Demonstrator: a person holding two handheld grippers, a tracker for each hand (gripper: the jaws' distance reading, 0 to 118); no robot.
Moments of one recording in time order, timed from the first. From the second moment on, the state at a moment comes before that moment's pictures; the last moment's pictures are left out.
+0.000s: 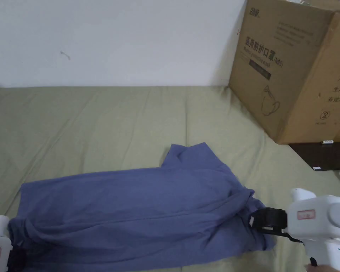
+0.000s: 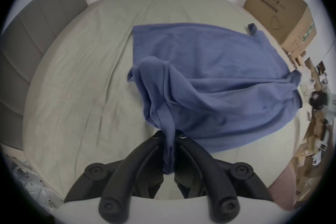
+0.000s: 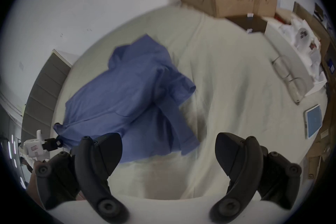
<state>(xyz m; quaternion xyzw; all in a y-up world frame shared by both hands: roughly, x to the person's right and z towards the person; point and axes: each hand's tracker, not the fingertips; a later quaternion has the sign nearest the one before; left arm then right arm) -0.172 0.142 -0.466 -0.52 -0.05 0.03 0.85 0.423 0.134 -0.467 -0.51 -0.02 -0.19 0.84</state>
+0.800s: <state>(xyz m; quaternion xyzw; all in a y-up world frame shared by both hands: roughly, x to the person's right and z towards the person) -0.210 0.230 -0.448 -0.46 -0.06 0.08 0.88 0.423 0.209 -0.455 -0.51 0.04 -0.16 0.84</state>
